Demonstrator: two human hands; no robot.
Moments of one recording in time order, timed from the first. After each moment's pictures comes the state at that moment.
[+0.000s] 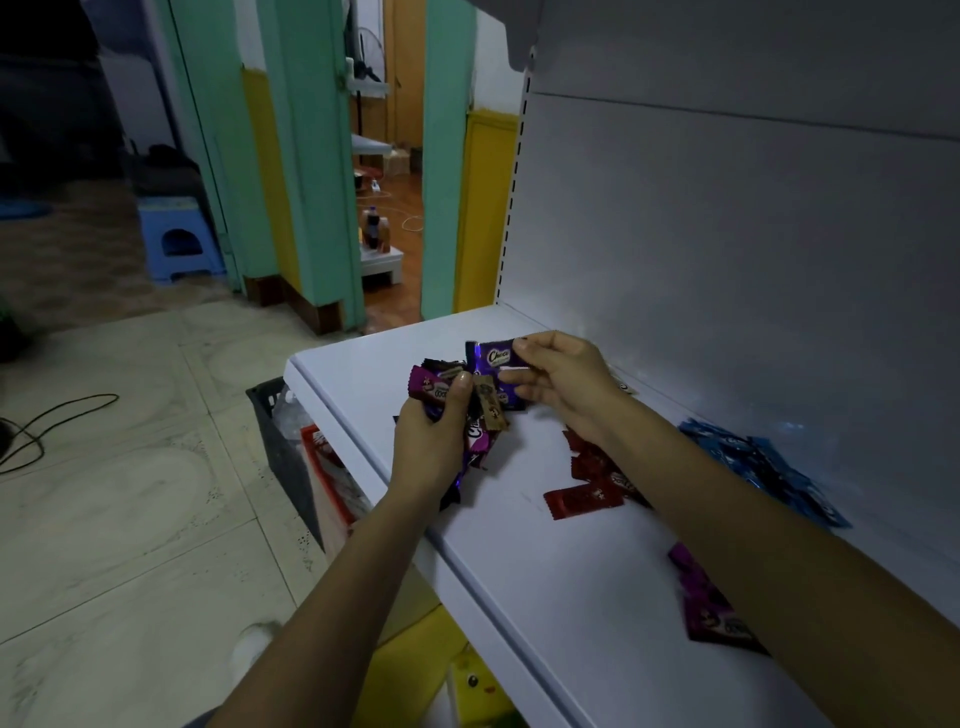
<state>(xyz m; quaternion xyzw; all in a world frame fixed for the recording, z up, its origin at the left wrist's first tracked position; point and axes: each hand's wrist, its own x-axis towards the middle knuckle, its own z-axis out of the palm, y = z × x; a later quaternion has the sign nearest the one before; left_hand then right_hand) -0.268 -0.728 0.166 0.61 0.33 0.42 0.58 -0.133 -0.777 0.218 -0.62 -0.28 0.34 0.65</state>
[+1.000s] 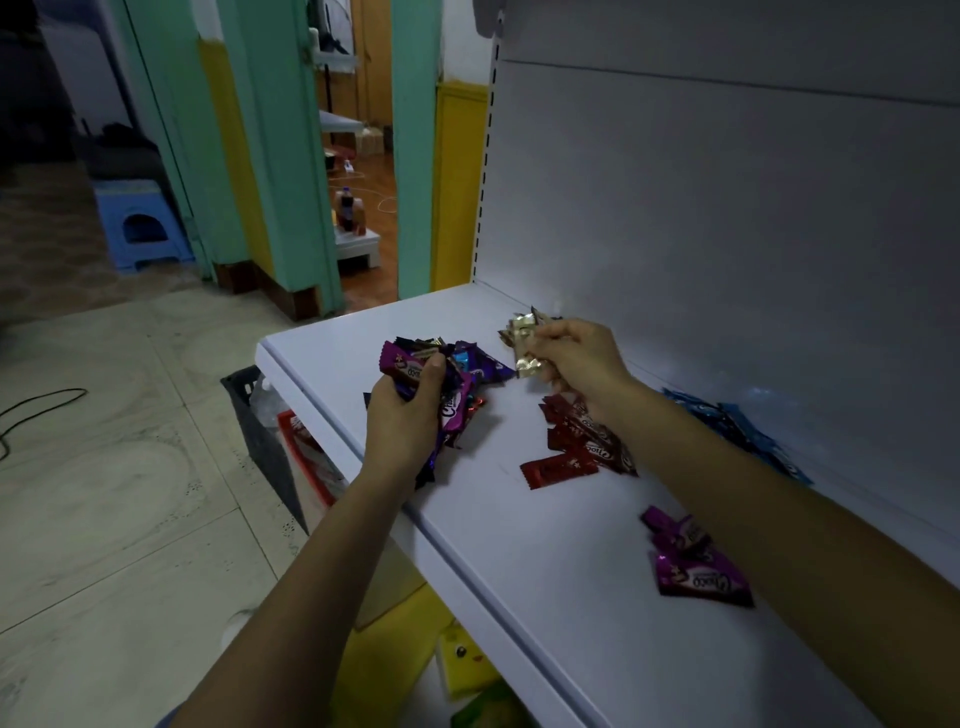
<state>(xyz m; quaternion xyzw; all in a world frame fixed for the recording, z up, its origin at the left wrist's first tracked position) -0.271 -0.731 0.167 0.61 0.35 0.41 0.58 -0.106 -0.803 0.207 -0.72 -0.27 0.24 0.59</state>
